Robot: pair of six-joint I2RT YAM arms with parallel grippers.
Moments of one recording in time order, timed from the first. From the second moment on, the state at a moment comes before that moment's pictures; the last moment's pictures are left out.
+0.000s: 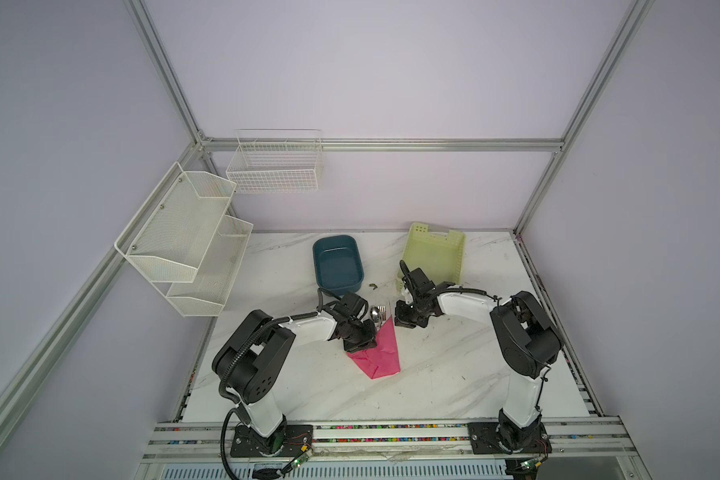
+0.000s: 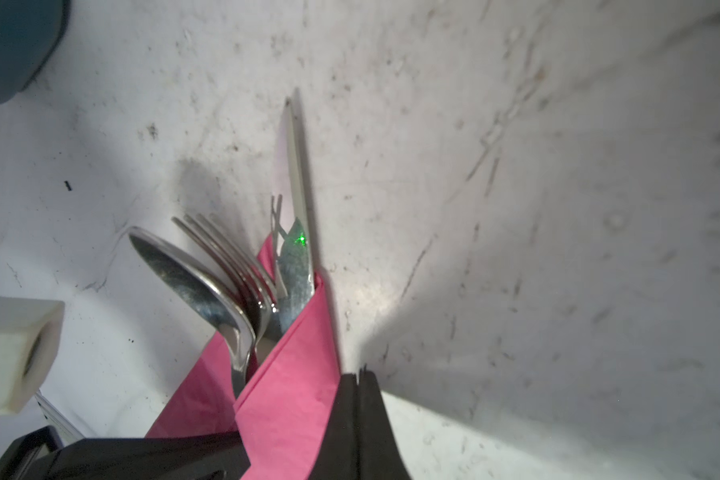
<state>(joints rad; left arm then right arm) -0.60 1.72 0.89 -0.30 0.41 -0.86 0.59 1.88 1.18 -0.47 -0.30 0.69</state>
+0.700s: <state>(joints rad) -0.60 1.72 0.89 -0.30 0.41 -0.86 0.80 1.83 1.18 -0.45 -0.38 0.78</state>
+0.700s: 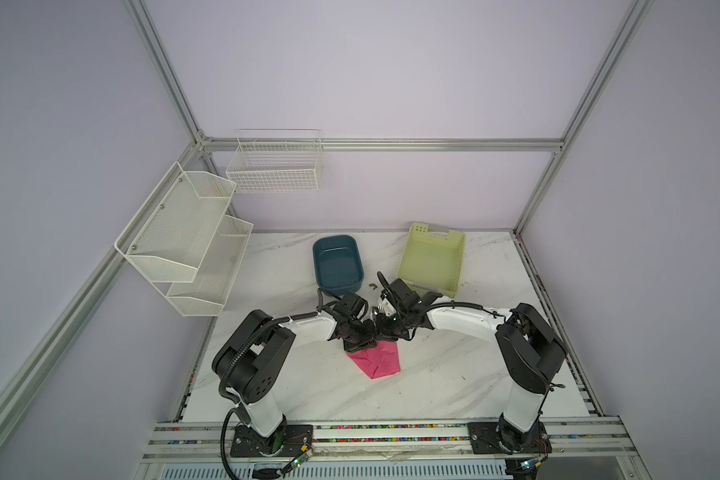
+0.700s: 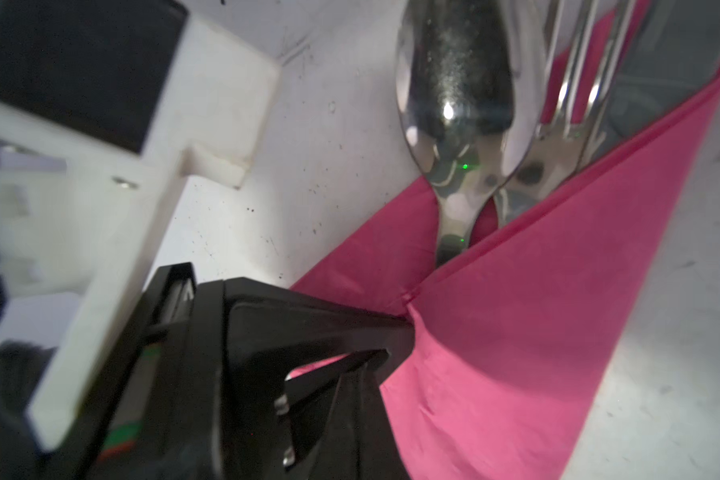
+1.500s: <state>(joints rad) -0.60 1.58 0.89 -0.40 0.35 -0.85 0.80 1.89 1.15 -0.43 -0.34 0.77</state>
